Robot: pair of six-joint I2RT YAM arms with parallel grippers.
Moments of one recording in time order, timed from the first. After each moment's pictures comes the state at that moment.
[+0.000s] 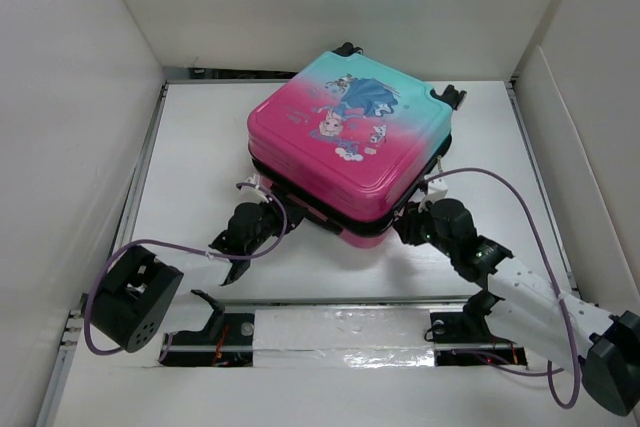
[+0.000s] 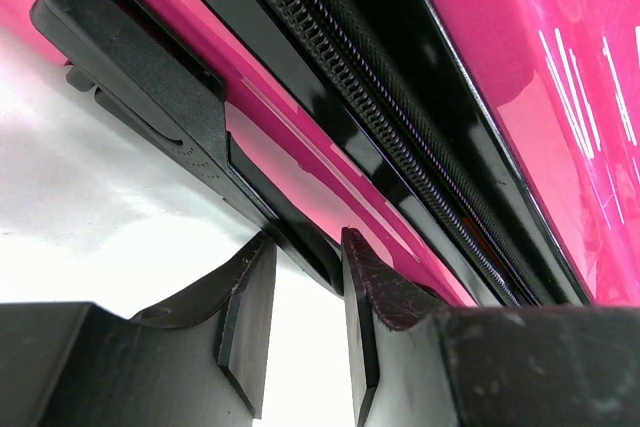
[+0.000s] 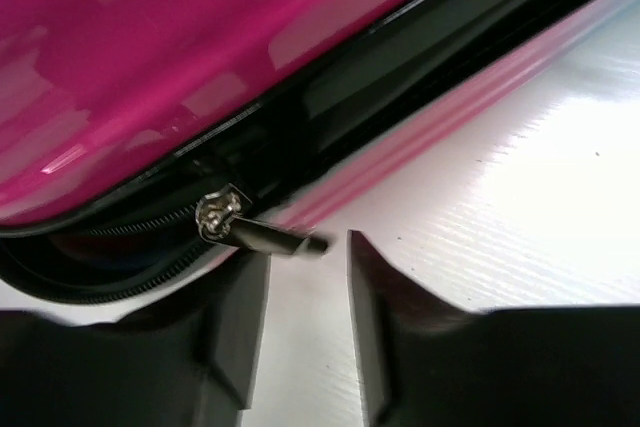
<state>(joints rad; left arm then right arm) -0.57 1.26 0.20 0.70 0.00 -0.93 0.62 0.81 0.38 -0.07 0.09 0.36</state>
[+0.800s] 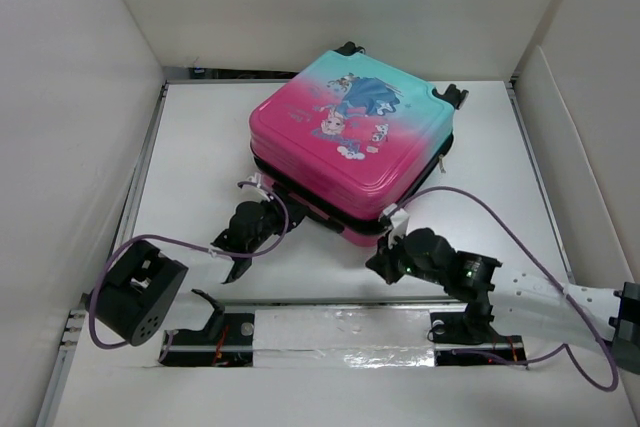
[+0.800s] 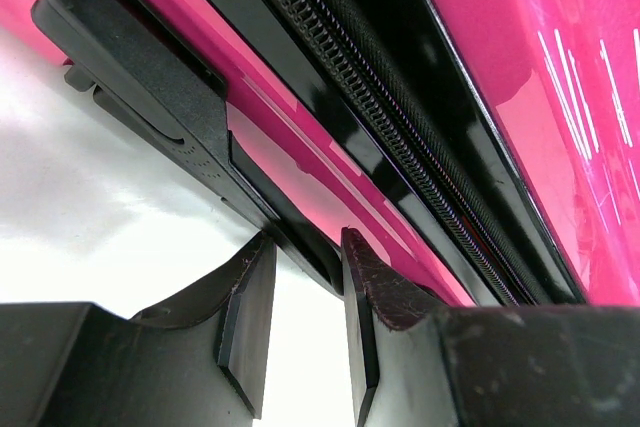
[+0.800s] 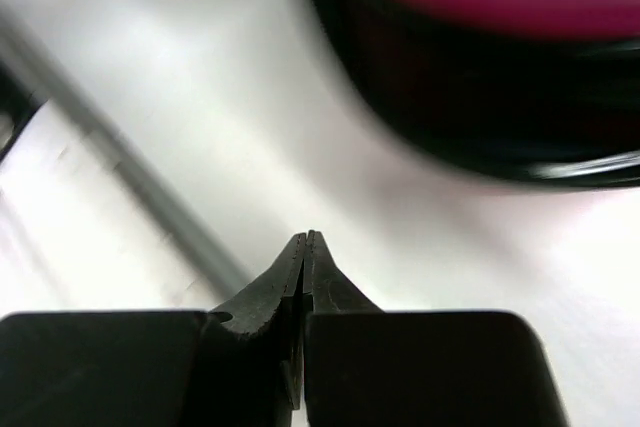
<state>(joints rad) -0.57 1.29 0.21 0.75 0.01 -0.94 1.03 0.81 0.38 -0.09 0.09 0.43</state>
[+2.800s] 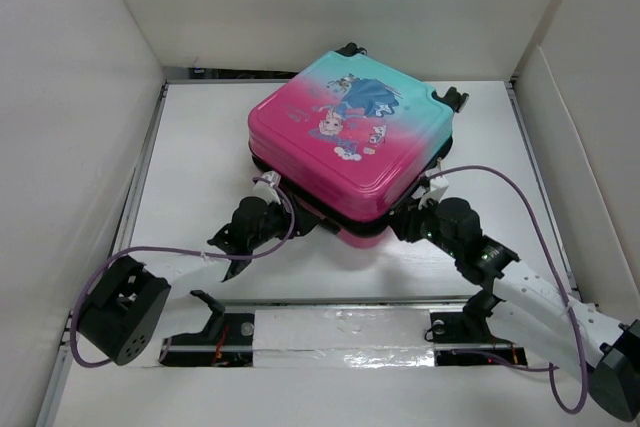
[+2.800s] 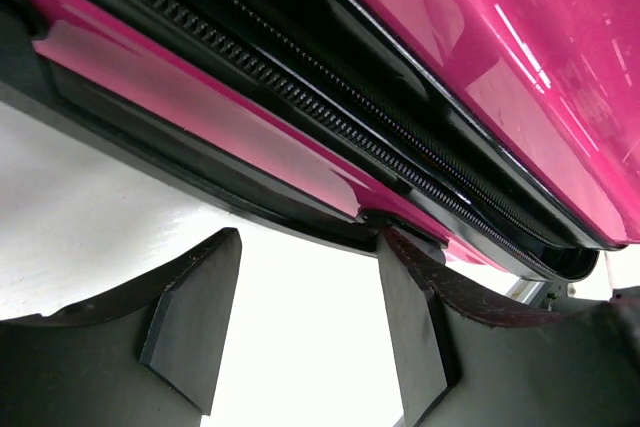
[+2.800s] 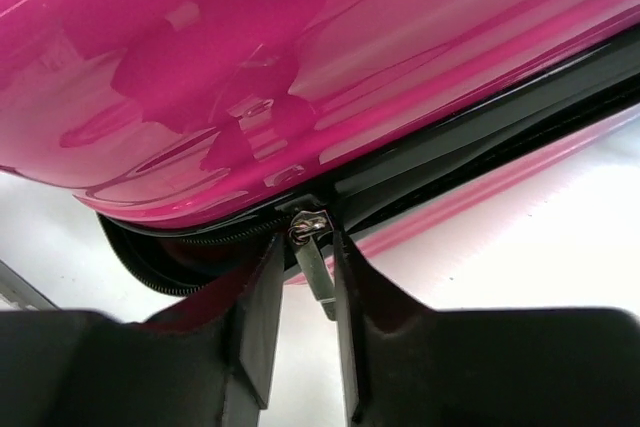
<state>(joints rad) -0.60 1.17 0.28 0.47 0.15 -0.76 0.65 0.77 0.42 -0.04 0.01 0.37</state>
